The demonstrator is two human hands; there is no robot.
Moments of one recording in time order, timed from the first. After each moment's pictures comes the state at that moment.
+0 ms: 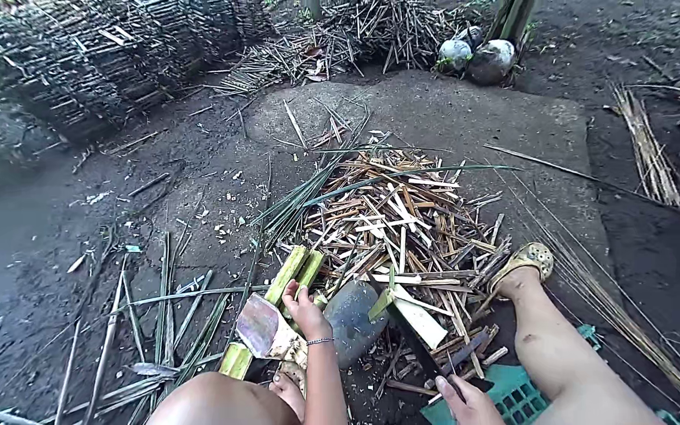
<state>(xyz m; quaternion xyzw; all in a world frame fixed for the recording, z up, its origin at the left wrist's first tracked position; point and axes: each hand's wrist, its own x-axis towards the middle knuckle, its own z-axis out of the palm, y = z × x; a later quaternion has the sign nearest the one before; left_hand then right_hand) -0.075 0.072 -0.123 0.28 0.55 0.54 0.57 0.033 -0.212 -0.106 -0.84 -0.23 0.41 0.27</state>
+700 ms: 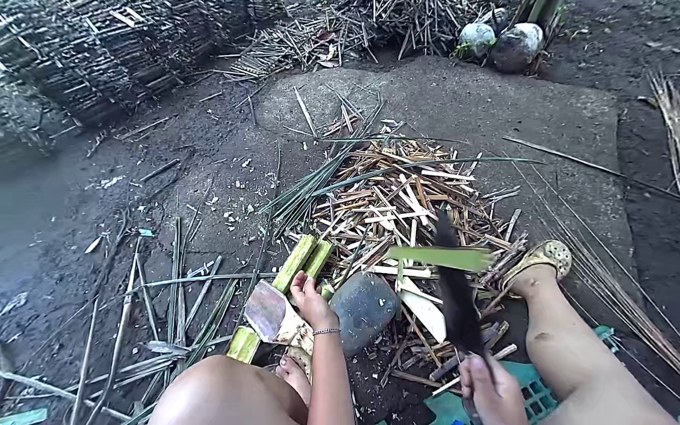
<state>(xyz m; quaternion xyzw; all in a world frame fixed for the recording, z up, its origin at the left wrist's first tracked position) -0.076 0.071 -0.121 0.25 0.55 0.54 0.58 0.026 -0.195 -0.098 -0.77 -0.28 0.18 0.54</state>
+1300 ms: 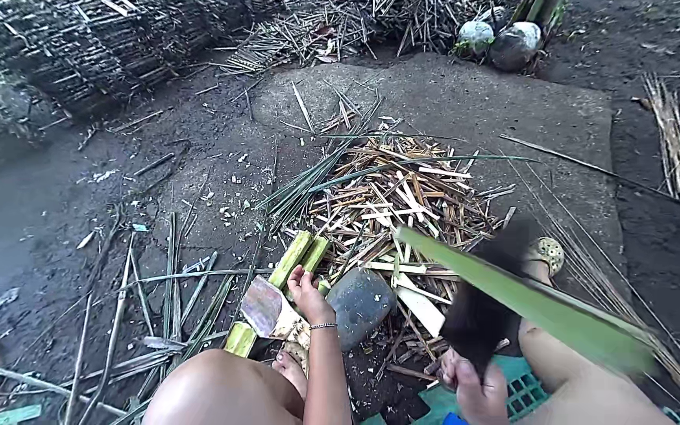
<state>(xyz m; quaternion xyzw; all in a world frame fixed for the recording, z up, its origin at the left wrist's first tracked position) -0.077 0.070 -0.119 0.25 0.55 0.55 0.58 0.012 -0.177 -0.108 -0.68 -0.35 0.11 0.64</state>
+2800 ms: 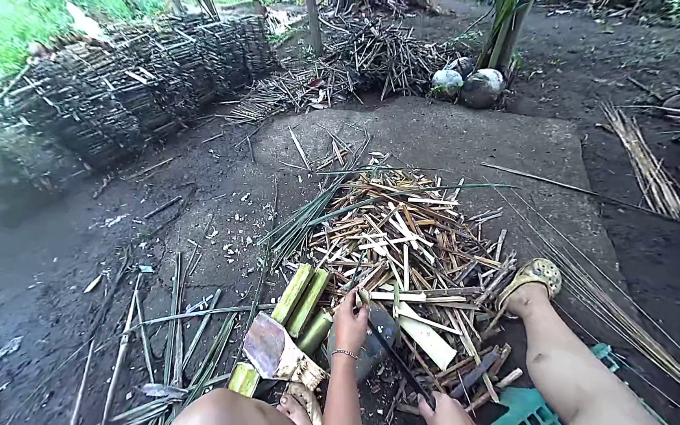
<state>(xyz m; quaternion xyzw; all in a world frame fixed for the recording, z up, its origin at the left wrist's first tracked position) -0.051 0.058 -0.135 0.71 0.43 0.20 0.52 0.018 -0.156 -0.122 -0.87 -0.22 0.44 0.04</state>
